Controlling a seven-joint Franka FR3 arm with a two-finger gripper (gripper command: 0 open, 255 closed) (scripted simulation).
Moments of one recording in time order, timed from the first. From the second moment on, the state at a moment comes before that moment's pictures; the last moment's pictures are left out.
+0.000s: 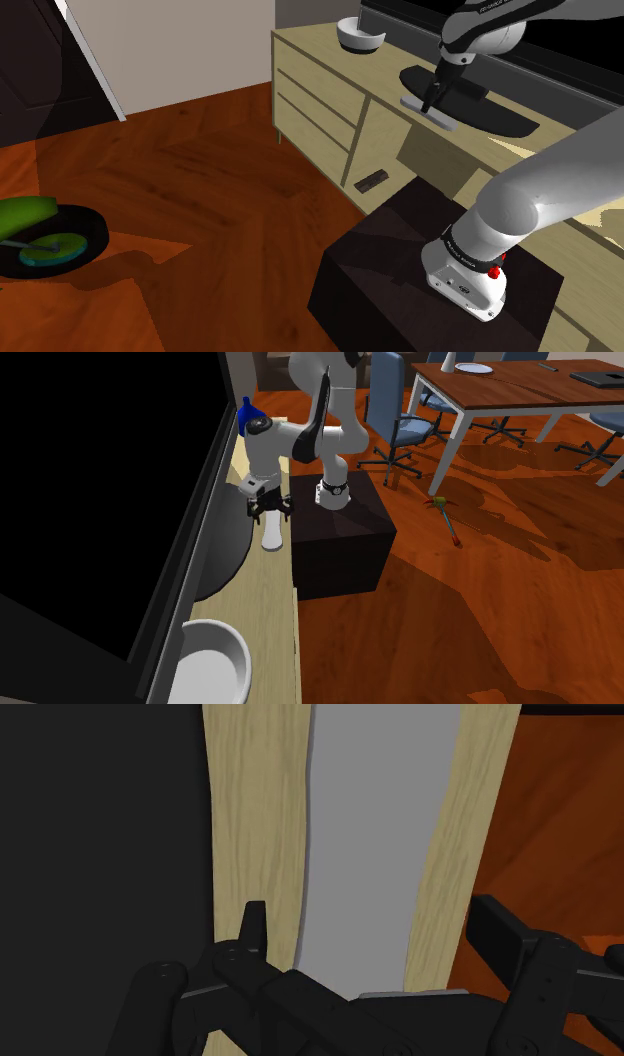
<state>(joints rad) -0.18 -0.28 -0.52 -2.45 -0.18 2.22 -0.60</state>
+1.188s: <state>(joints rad) -0.18 -0.29 -0.51 -2.44 -0.18 2.20 -0.60</state>
